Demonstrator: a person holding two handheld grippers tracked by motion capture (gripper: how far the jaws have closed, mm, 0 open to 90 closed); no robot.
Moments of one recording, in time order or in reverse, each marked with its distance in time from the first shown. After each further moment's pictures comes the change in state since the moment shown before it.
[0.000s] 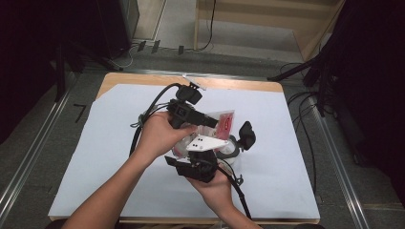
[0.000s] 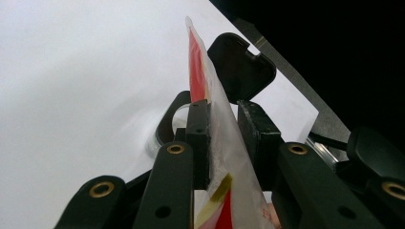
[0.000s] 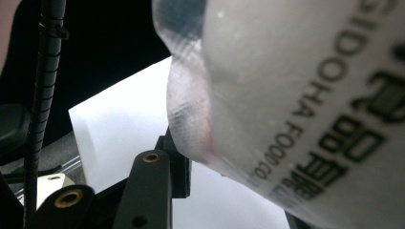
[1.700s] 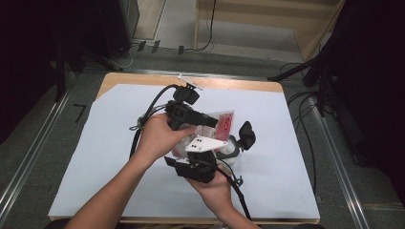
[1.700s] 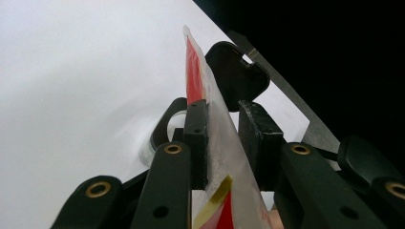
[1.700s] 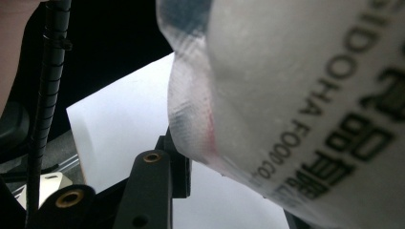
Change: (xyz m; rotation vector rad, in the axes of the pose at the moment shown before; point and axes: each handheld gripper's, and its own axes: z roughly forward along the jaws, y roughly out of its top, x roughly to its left) left arm 0.001 -0.002 -0.001 -0.035 -0.020 -0.012; right arm 0.002 0.000 0.000 0.002 -0.010 -0.002
